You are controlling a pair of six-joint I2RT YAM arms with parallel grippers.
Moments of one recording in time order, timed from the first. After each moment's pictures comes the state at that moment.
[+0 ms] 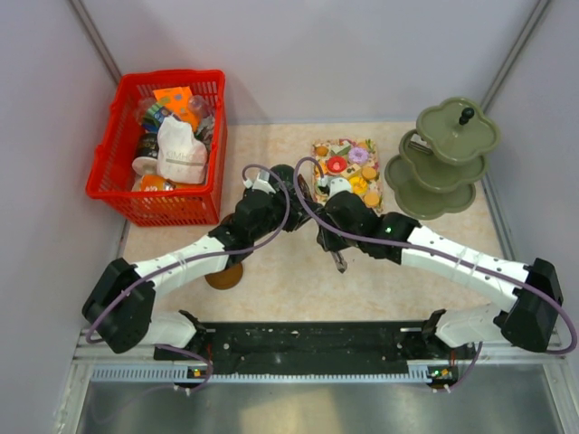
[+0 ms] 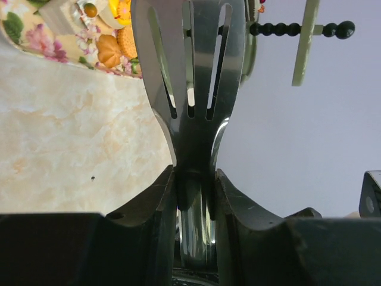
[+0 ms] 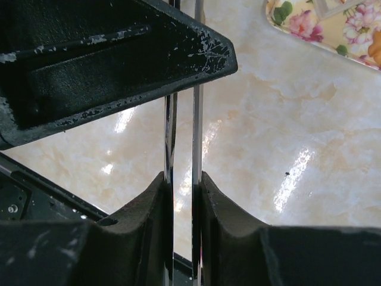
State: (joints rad) left arm -0.71 1.35 0.76 0.33 0.10 -1.32; right arm 0.96 1.28 1.10 -0.57 0.23 0.51
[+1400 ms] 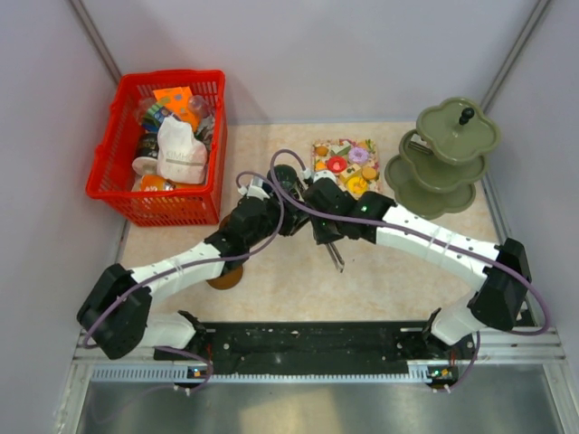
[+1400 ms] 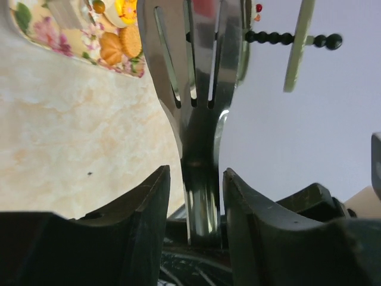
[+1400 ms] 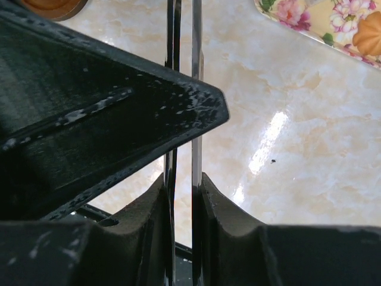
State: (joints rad) left arm -0.71 1.33 0.67 0.44 0.09 -1.40; right arm 0.96 1.50 1.36 -0.81 0.26 0.51
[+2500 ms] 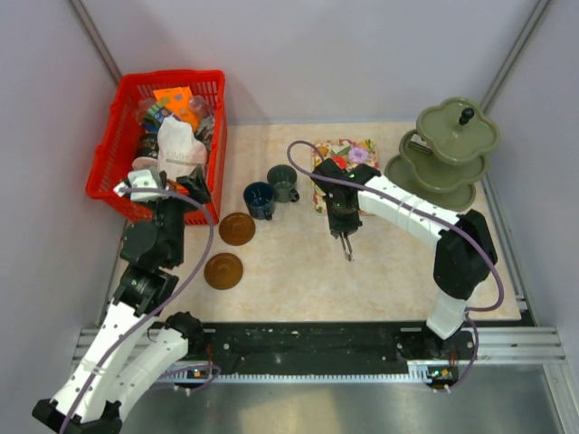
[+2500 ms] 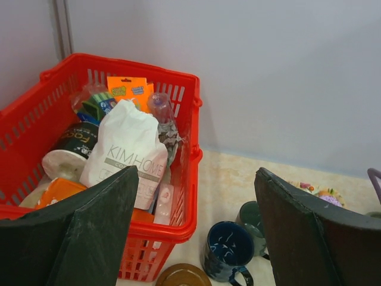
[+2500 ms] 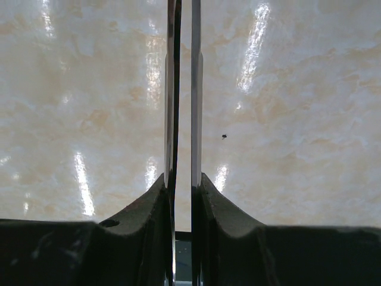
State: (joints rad) left arm -0.43 0.63 0.81 0.05 -0.49 -0.12; right arm 0.73 1.74 1.49 -1.07 0.18 0.58
